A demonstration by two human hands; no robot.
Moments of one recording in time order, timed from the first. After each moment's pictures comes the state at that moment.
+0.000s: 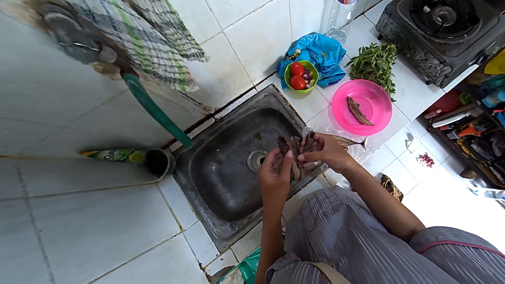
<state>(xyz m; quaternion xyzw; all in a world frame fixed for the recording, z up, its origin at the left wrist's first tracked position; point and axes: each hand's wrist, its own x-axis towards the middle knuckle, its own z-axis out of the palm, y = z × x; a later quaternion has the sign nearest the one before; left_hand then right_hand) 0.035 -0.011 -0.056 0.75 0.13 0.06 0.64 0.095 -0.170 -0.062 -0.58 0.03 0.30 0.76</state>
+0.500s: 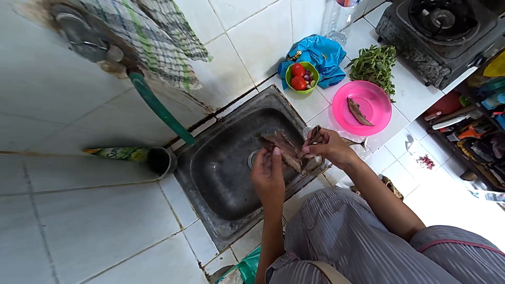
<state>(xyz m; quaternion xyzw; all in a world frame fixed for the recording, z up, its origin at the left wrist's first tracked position) 0.034 -0.012 -0.060 0.71 0.14 0.18 0.67 0.099 -0.177 -0.064 -0.56 0.04 0.27 0.78</state>
